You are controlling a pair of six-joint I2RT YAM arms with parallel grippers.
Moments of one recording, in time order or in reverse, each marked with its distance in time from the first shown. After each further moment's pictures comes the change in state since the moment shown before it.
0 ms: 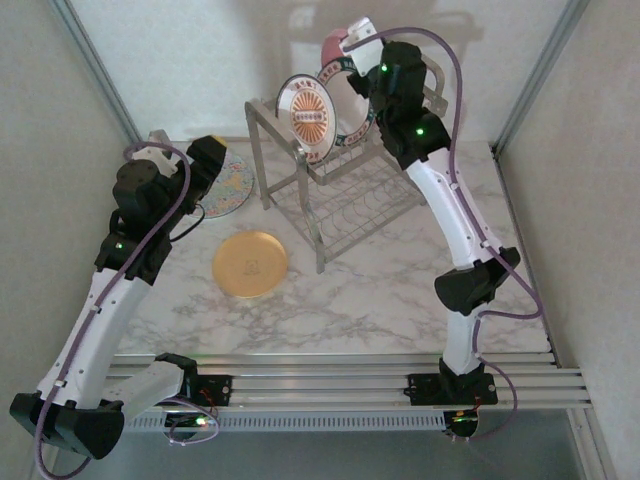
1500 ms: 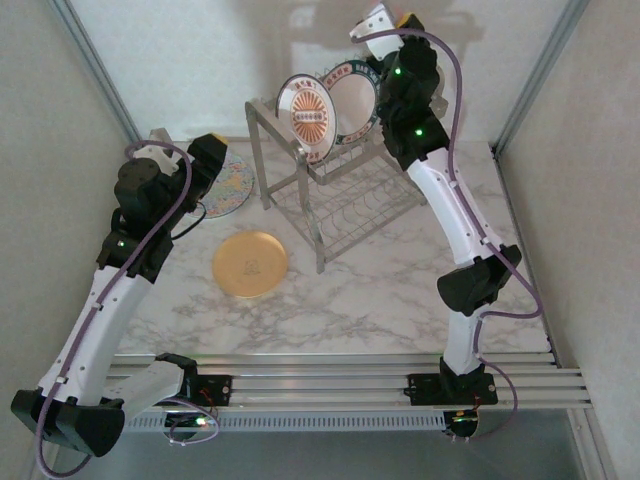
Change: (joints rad) left arm 0.000 0.013 0.000 0.022 0.004 -0.005; right arm -0.039 -0.016 -0.081 0.351 0.225 -0.313
